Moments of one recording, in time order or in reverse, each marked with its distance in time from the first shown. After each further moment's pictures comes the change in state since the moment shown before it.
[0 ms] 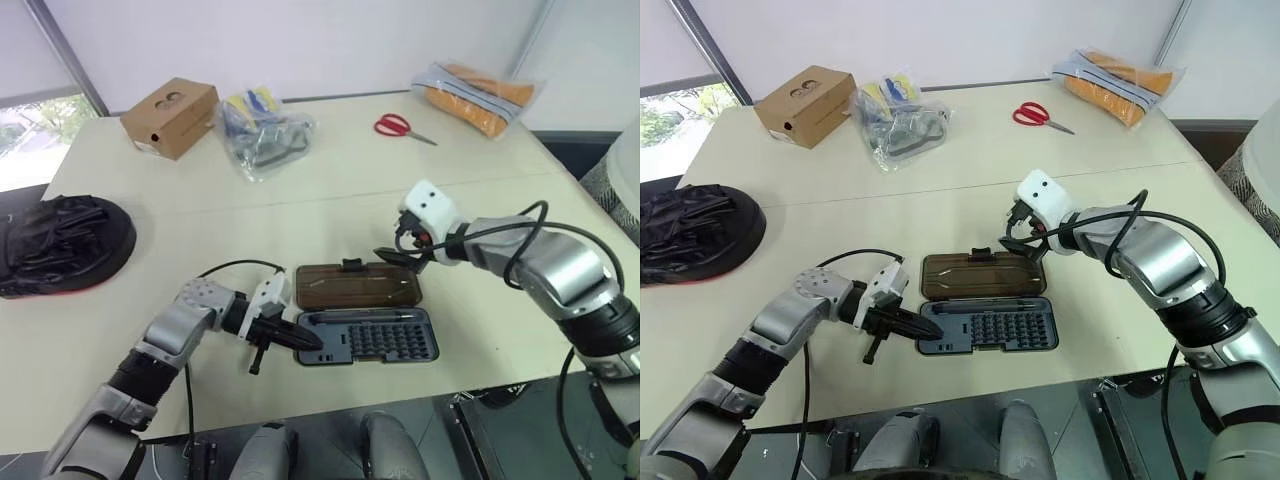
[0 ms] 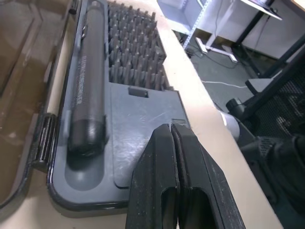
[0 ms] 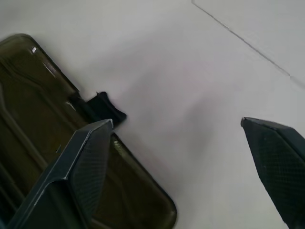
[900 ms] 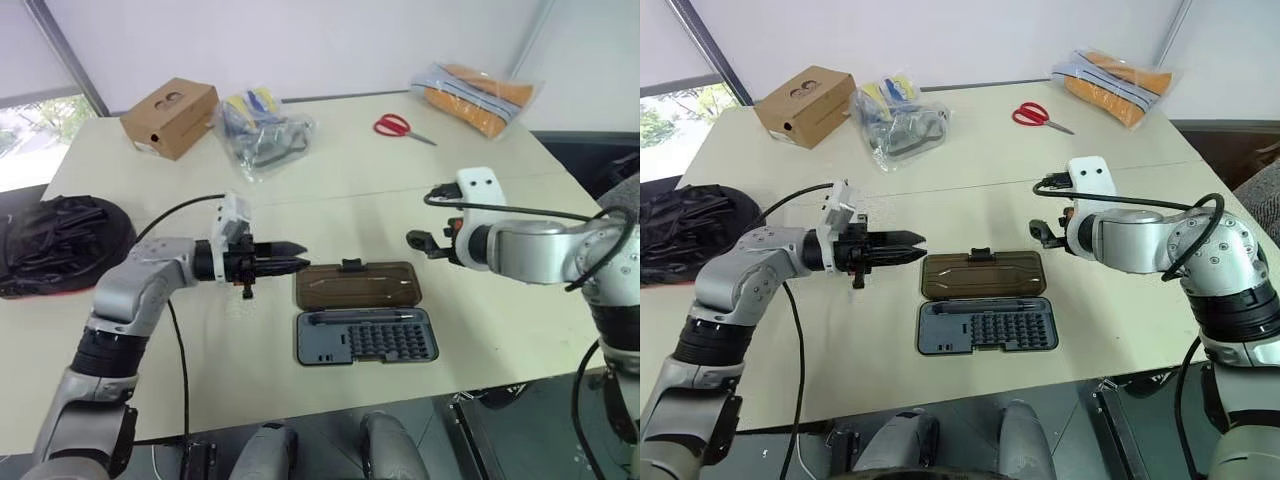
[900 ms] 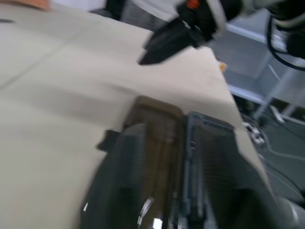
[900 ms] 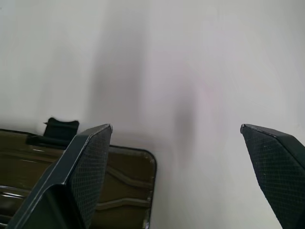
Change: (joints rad) left arm -0.106 0.054 0.282 -0.145 -0.238 0.269 0.214; right arm 0.034 -0.016 -0.279 -0.043 1.151 0.348 -1.288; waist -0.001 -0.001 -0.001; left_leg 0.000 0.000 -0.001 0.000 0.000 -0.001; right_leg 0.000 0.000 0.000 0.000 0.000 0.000
